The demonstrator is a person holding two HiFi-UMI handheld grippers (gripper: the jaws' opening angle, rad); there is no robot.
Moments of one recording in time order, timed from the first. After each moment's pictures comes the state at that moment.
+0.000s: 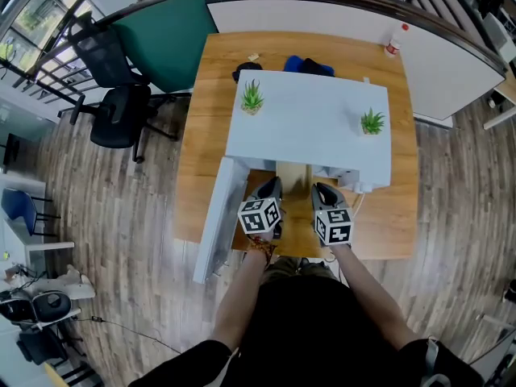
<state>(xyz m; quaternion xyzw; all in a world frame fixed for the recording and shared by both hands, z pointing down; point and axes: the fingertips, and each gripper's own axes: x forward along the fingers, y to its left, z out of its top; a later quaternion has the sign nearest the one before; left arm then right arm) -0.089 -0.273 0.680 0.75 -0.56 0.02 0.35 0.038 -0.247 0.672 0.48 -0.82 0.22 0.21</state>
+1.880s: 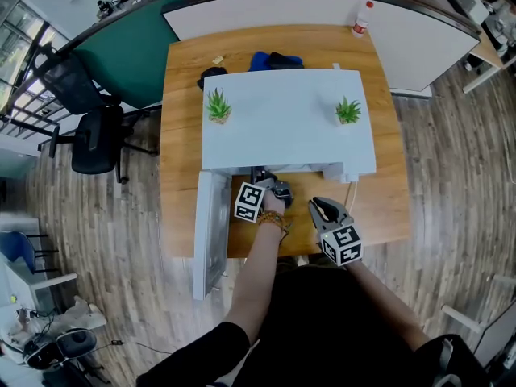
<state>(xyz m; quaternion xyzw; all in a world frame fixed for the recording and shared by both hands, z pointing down) -0.114 -0.346 0.717 0.51 -0.59 -0.38 0.49 0.059 -0.189 0.640 0.45 -0.84 0.21 0.20</state>
